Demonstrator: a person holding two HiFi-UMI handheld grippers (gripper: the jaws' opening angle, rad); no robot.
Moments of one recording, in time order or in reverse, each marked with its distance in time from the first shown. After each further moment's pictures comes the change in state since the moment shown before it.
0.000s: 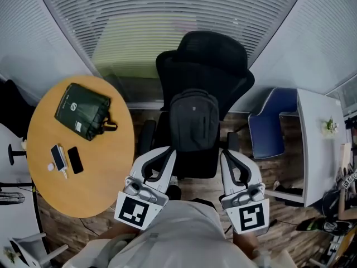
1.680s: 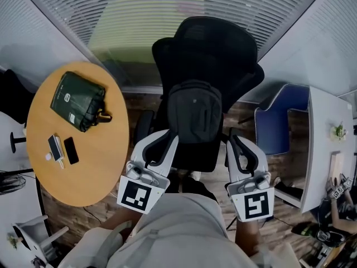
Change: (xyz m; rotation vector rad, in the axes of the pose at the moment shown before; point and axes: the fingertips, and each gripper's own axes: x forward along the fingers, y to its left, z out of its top) left arm 0.087 0.024 -0.057 0.004 0.108 0.070; right arm 0.049 -0.082 -0.063 0.023 0.089 0.041
